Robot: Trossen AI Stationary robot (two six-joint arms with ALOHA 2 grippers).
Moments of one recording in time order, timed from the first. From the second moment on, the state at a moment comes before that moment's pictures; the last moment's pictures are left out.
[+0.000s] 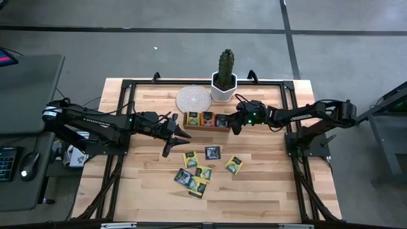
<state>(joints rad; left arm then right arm) -0.06 1.09 0.60 0.24 0.11 -0.12 -0.33 1.42 0.46 0.45 -0.05 0.43</state>
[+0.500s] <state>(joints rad) -0.06 1.17 0.61 0.23 0.11 -0.18 -0.26 1.28 0.46 0.45 -0.03 0.45</state>
